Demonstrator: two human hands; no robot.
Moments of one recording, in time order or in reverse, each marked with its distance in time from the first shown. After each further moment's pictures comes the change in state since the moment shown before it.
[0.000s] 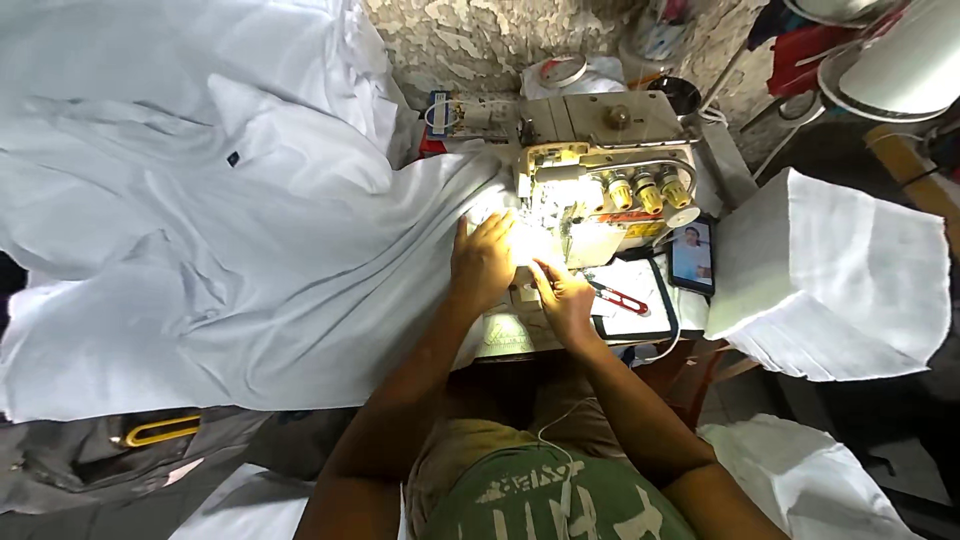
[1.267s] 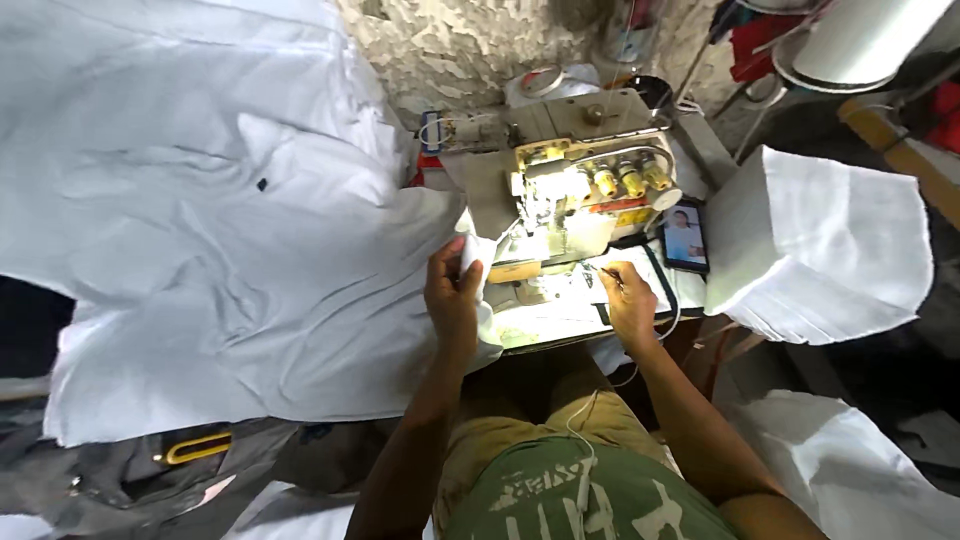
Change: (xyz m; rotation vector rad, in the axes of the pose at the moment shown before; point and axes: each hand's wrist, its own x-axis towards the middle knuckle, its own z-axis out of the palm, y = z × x) left_hand -0.060 0.024 -0.036 -0.880 0.469 -0.428; right_hand -0.036 0.051 -0.061 -0.077 0.007 0.102
